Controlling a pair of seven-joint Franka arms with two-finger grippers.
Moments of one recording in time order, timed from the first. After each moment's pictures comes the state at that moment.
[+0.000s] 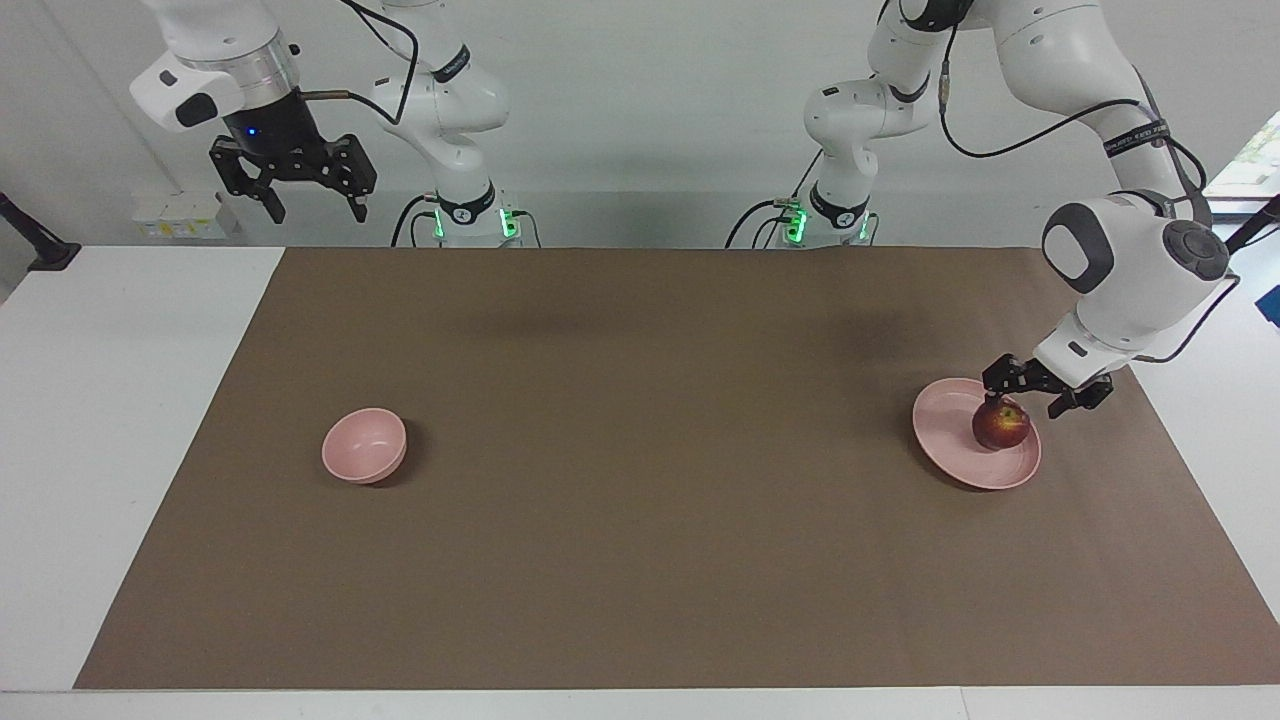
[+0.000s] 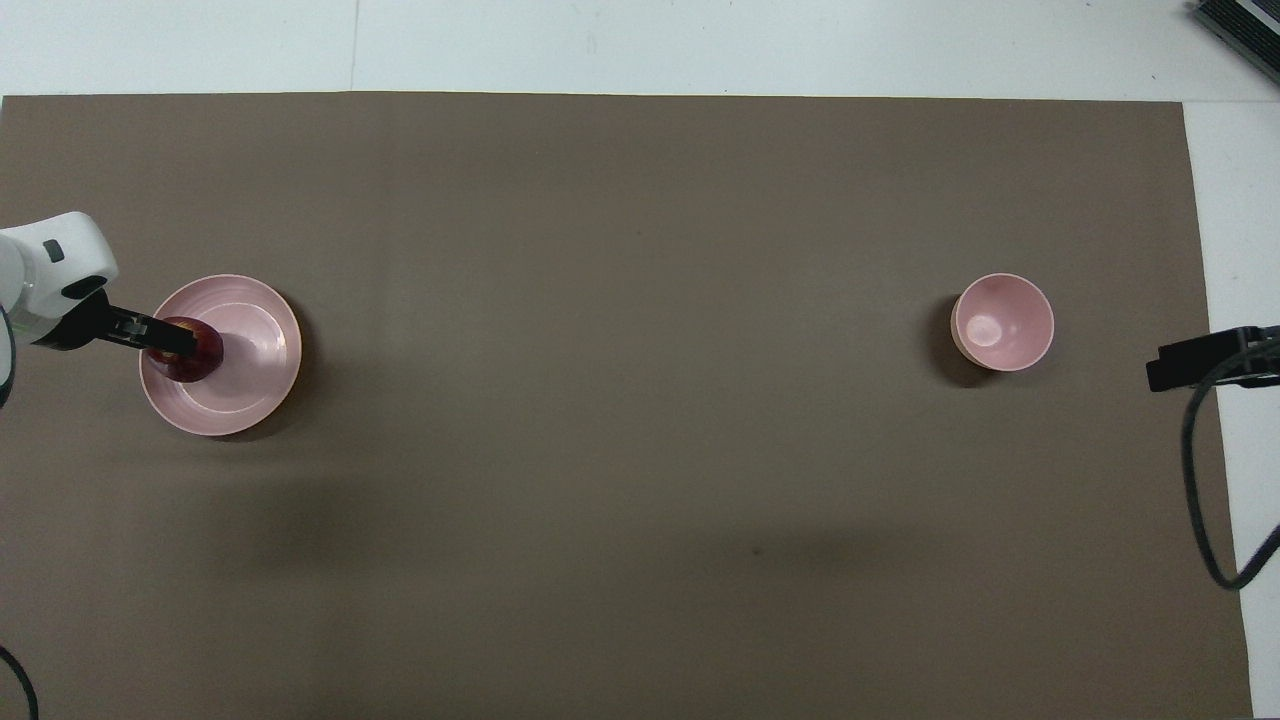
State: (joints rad) left arm 0.14 0.22 -0.01 -1.88 -0.02 2.08 0.44; right arm 0.09 -0.06 -0.09 -1.50 -0.03 1.41 -0.03
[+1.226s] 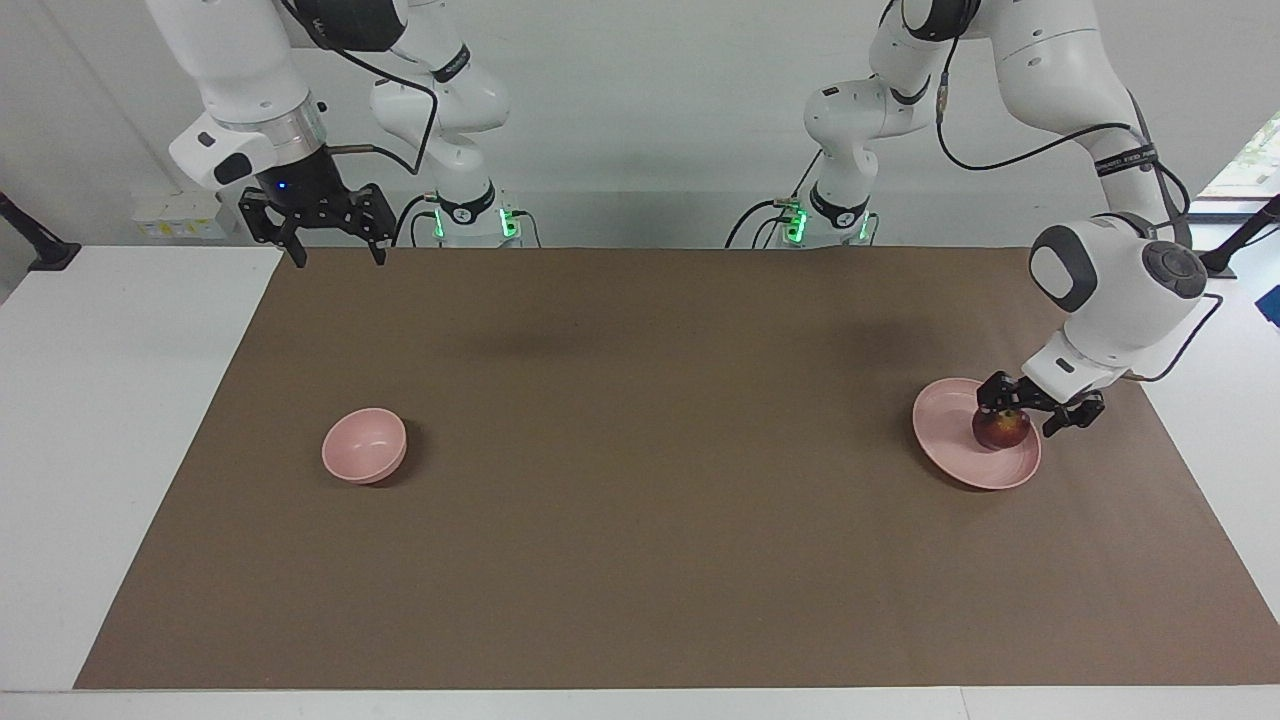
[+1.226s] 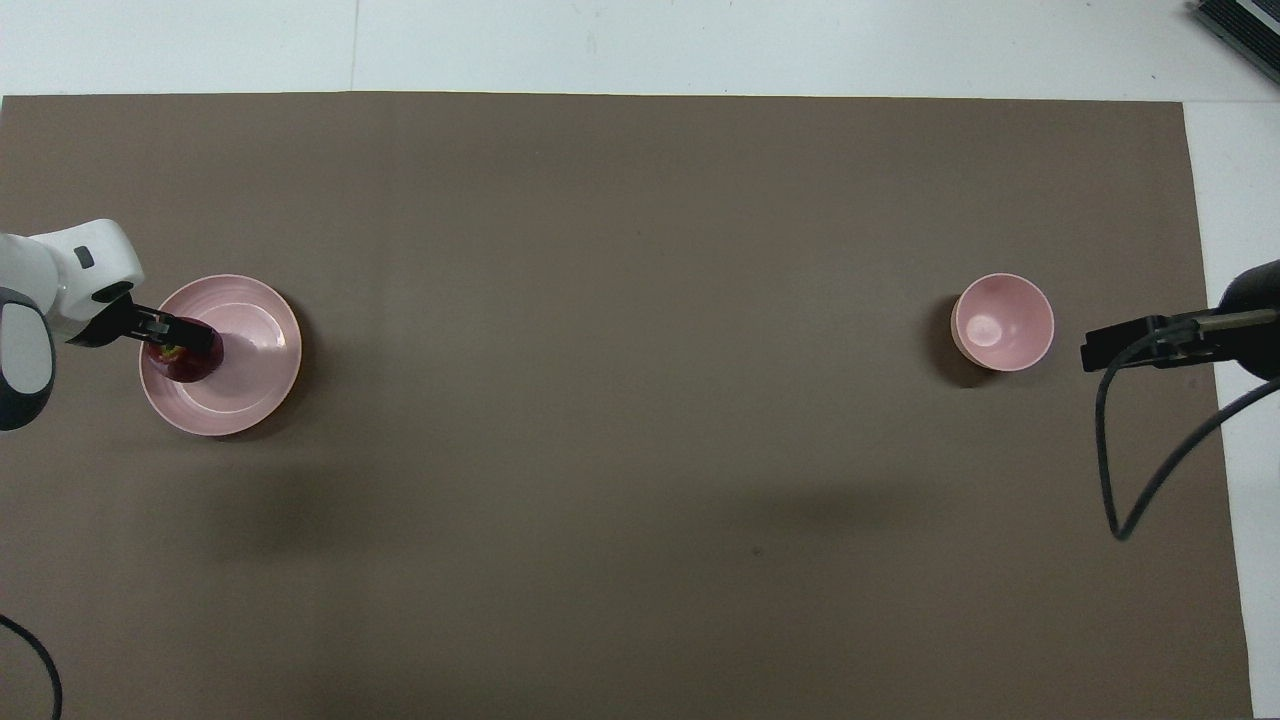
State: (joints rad) left arm 0.15 0.27 -0.02 -1.92 -0.02 2.21 0.46; right arm 0.10 -0.06 -0.08 -1.66 -0.03 1.60 -0.03
